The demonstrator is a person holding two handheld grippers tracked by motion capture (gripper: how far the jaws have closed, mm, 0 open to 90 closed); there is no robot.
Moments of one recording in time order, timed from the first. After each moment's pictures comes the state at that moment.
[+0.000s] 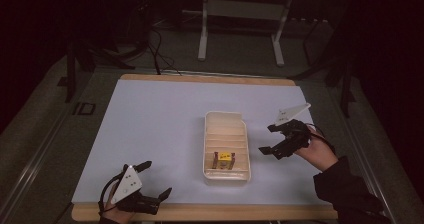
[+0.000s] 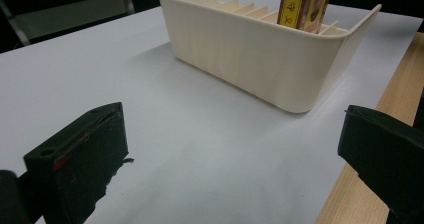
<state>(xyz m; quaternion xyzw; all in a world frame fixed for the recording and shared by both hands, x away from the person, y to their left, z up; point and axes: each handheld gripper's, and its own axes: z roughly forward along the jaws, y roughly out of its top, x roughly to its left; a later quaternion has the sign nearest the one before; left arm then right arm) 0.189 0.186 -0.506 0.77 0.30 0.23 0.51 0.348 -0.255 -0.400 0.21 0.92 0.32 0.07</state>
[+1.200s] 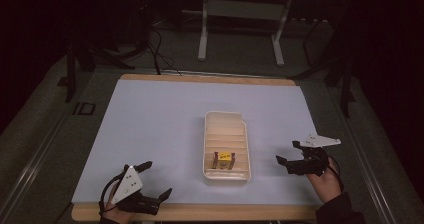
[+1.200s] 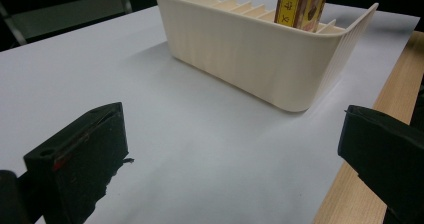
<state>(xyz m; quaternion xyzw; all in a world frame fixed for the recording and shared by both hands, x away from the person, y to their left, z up) 0.189 0.185 -0.506 0.77 0.30 0.22 0.51 0.302 -0.322 -0.470 0.38 0.83 0.38 0.17</state>
